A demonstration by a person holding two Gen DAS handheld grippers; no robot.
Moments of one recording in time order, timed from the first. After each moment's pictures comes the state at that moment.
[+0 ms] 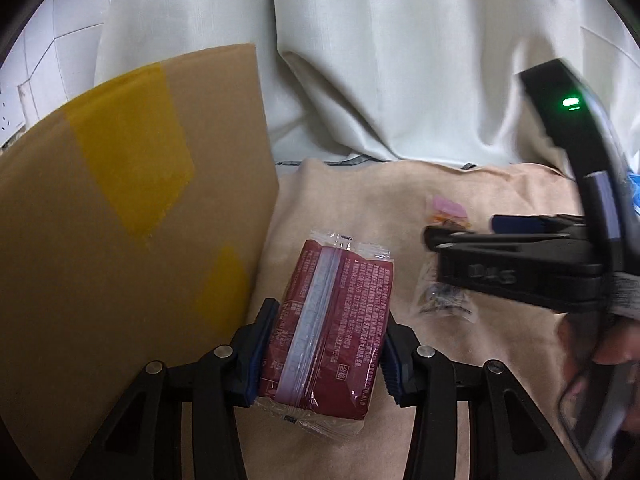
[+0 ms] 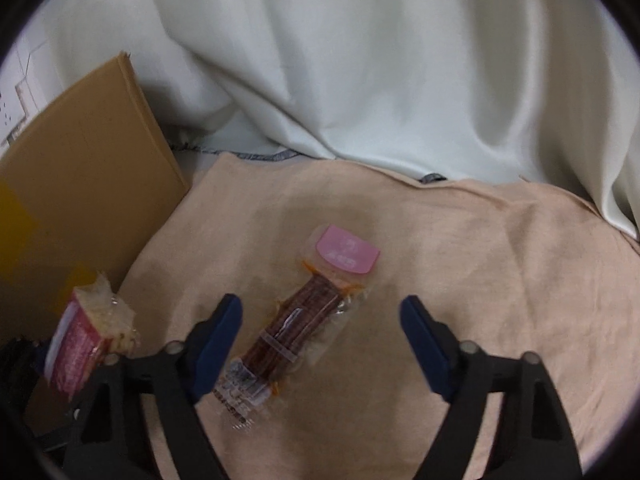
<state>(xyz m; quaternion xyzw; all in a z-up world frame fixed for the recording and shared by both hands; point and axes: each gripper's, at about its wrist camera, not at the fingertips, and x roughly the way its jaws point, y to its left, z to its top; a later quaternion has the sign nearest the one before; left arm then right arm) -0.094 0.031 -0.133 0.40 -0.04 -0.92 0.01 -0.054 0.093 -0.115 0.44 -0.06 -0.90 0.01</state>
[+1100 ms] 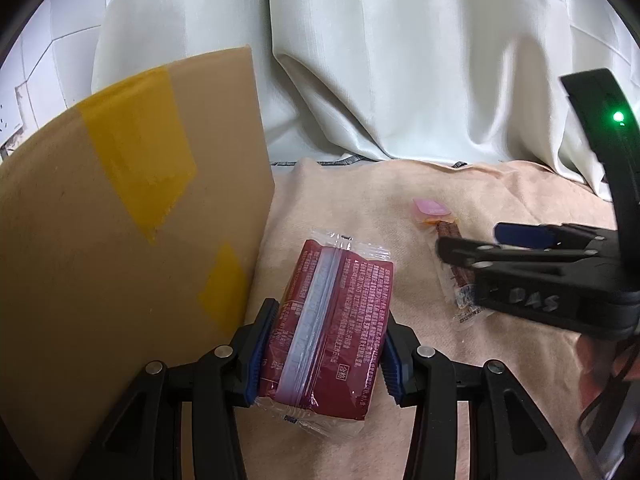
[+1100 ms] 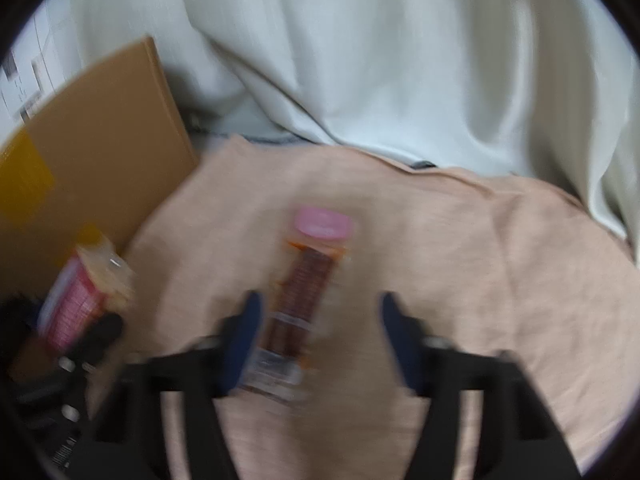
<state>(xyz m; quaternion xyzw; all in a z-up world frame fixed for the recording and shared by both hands) -0.091 0.030 -0.122 0.40 -0.04 -0.92 0.00 -0.033 0.094 -0.113 0.43 -0.06 -0.90 0.02</state>
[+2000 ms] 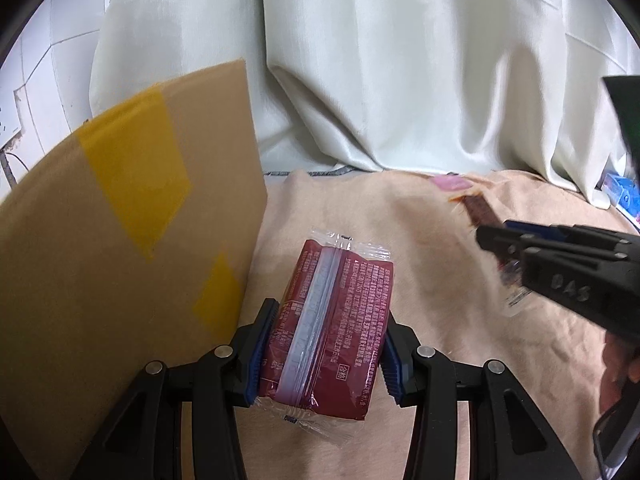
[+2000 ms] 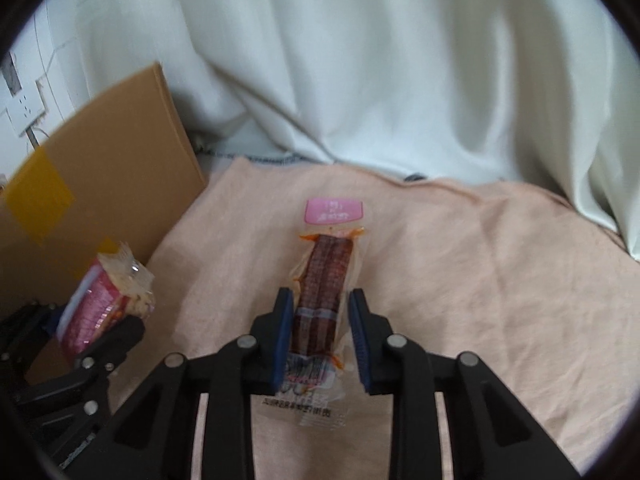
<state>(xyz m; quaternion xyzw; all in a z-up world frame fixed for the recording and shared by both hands) -0.092 0.036 -0.109 0.39 -0.04 -0.92 -0.01 -0.020 0.099 -0.097 0.41 -0.06 -0.91 0.01</state>
